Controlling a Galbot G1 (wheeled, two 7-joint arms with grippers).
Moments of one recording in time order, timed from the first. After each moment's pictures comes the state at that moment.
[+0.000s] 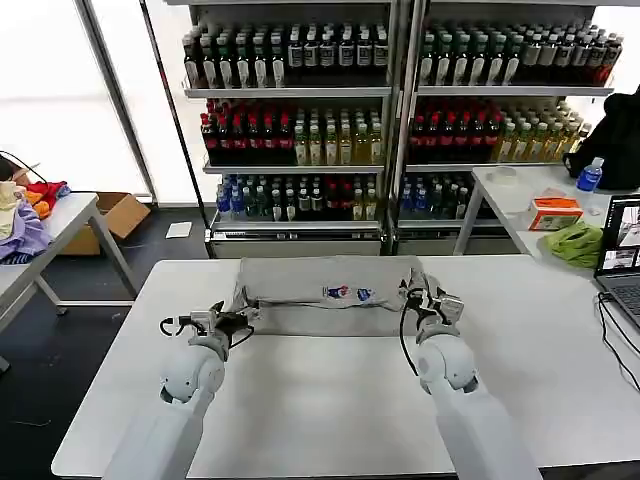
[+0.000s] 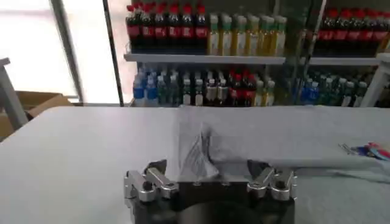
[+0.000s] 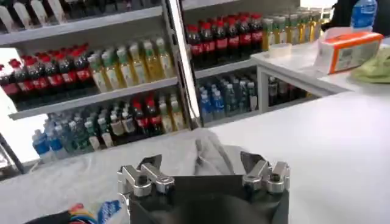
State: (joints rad) left arm 0.92 -1.26 -0.31 -1.64 -0.45 0.57 -0.22; right arm -0.92 1.27 0.30 1.71 0.62 -0.47 0.50
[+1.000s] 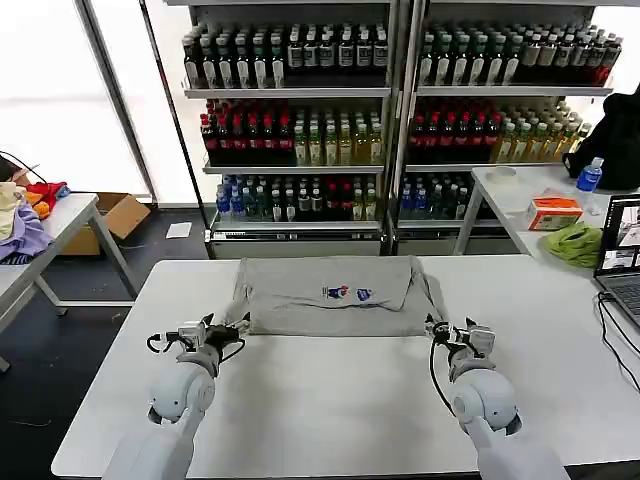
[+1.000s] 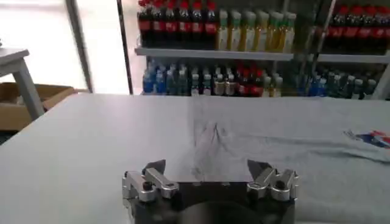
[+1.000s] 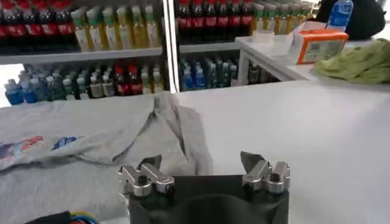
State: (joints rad) left arm 0.99 -1.27 -0.35 -1.65 -0.44 0.58 -0.23; right arm -1.02 1.17 0.31 1.76 0.61 -0.57 0.48
